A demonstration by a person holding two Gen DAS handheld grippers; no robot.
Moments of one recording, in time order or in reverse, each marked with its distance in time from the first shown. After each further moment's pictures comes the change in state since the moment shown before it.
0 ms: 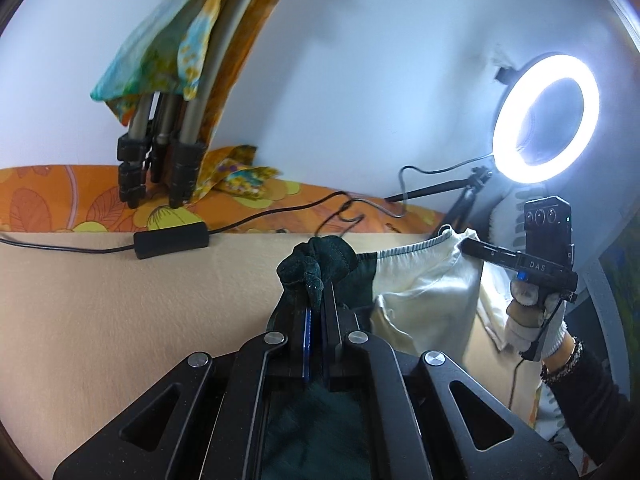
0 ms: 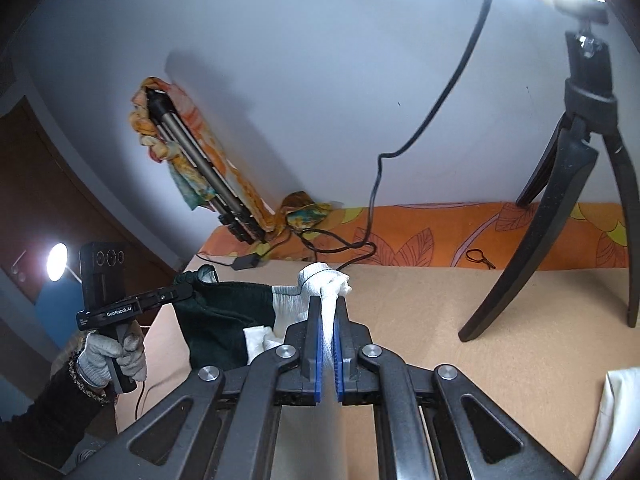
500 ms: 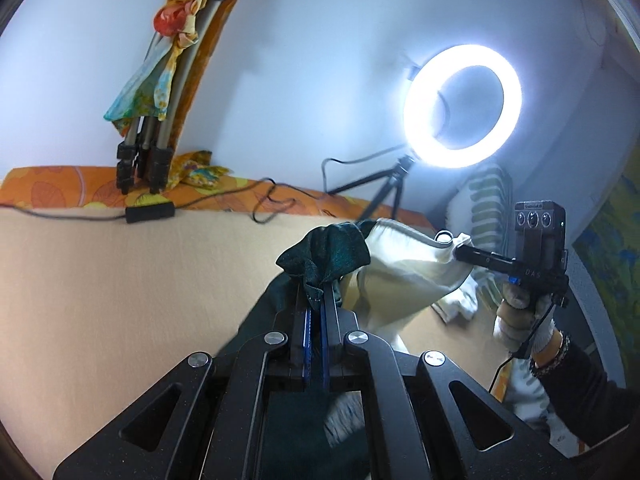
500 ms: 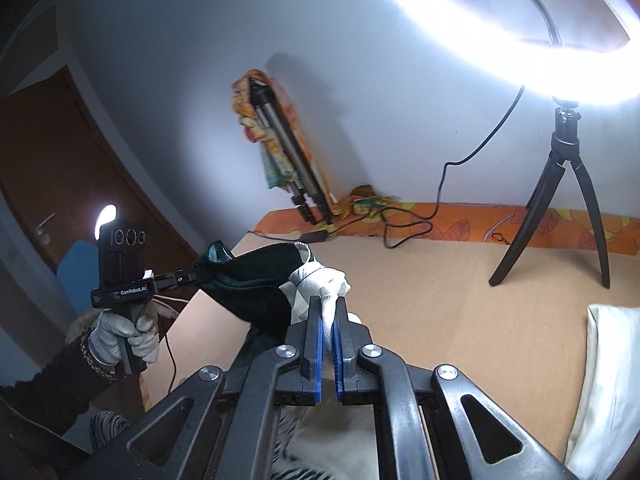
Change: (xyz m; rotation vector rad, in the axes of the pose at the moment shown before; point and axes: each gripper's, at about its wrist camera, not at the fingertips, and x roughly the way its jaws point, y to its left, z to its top) left arm -0.088 -0.068 -0.060 0.044 -0.047 -0.068; right arm -0.093 0.089 -0.062 -0.124 -0.028 0.047
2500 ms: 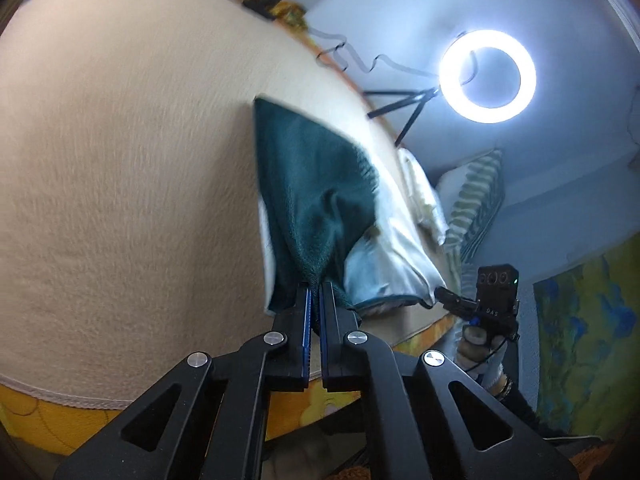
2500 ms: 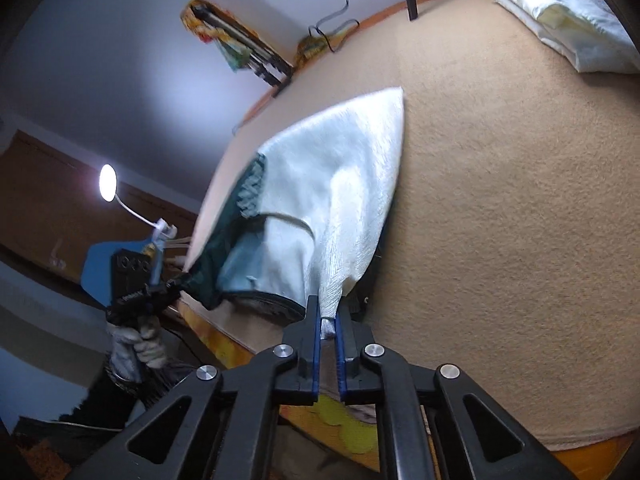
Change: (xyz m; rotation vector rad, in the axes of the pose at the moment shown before) left arm -0.093 0.014 -0.206 -0.433 0.141 -0.098; right arm -0.058 0.026 -0.227 0.451 0.170 0.093
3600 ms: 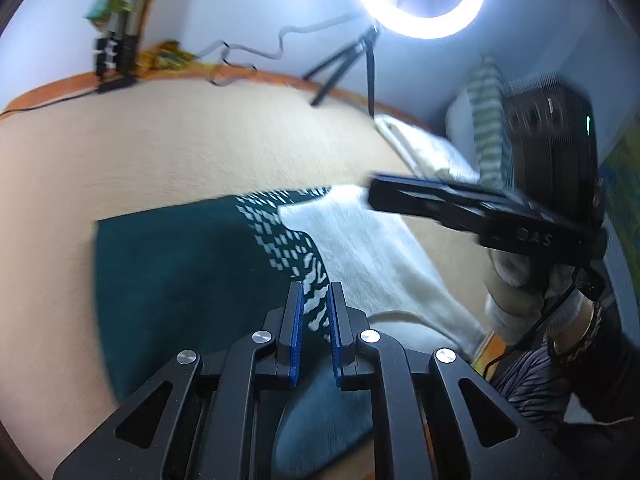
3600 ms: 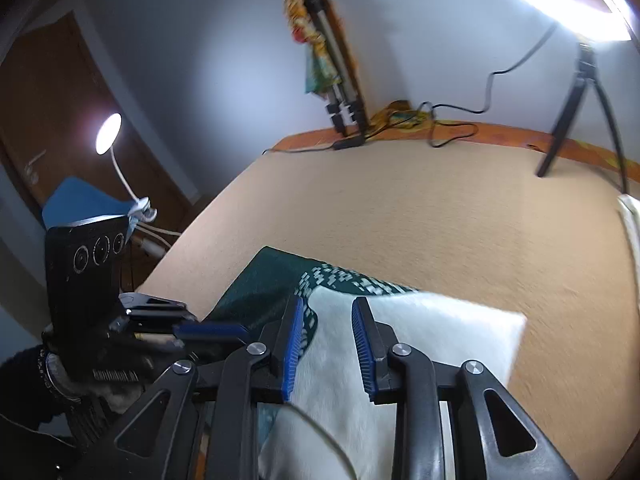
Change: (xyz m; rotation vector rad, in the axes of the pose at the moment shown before) left arm 0.136 -0.101 0.045 0.468 0.061 0.234; right arm 0.114 0.093 0.102 -0.522 -0.028 -0.220
